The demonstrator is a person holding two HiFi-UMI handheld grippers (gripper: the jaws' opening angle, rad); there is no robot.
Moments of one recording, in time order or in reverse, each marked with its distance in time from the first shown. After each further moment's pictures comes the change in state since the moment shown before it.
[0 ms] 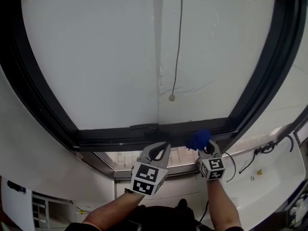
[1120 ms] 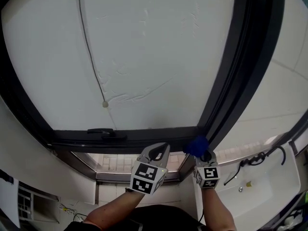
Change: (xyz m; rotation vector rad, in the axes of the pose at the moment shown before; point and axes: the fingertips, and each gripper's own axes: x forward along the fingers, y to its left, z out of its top) left arm 0.145 -0.128 0.026 -0.035 -0.017 0.016; right arm -0.045 -0.174 -0.030 -0.014 -0.063 -0.033
